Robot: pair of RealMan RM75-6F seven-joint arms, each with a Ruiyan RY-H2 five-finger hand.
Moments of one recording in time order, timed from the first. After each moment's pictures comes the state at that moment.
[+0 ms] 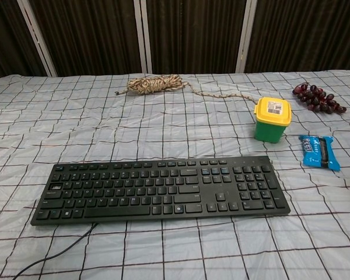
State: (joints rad) left arm -0.09 -1.14 -0.04 -1.63 1.50 1.50 0.07; right arm 0.18 -1.18 0.06 -1.64 -1.63 1.43 -0.02
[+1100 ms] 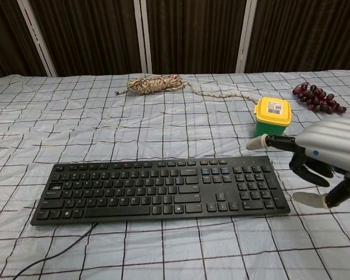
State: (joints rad) left arm -0.09 -1.14 -0.05 -1.62 1.49 1.49 0.04; right arm 0.46 -1.35 0.03 -1.67 -1.62 1.01 -0.34
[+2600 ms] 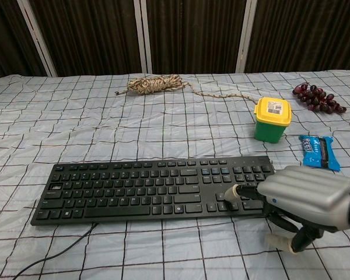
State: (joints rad) left arm -0.09 -1.13 -0.06 -1.63 1.47 1.49 0.02; right arm 0.52 -1.51 -0.01 -1.70 -1.32 0.90 -0.58
